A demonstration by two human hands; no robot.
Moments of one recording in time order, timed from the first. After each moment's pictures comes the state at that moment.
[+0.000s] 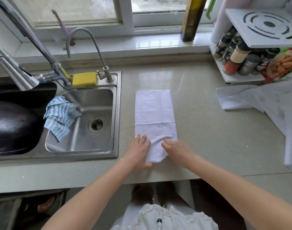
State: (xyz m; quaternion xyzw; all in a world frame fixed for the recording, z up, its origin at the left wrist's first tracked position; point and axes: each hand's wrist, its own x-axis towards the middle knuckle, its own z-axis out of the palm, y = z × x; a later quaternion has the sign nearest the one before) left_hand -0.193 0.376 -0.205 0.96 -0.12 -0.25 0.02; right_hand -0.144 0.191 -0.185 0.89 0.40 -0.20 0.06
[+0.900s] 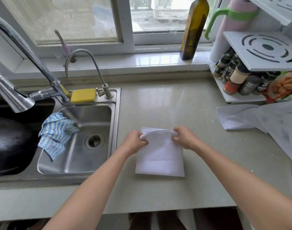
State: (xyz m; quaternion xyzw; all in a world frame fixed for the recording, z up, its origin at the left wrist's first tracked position) left_hand -0.085 0.394 -0.165 0.91 0.14 -0.20 0.34; right_hand -0.020 0.191 -0.161 0.93 0.10 -0.27 -0.20
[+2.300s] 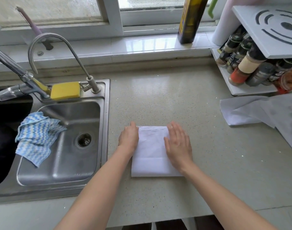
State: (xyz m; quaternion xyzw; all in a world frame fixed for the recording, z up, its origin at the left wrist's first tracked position) left_hand -0.040 0.389 -0.224 0.96 0.16 -0.14 0.20; right_hand -0.058 0.205 -0.232 0.98 0.09 -0.05 -0.18
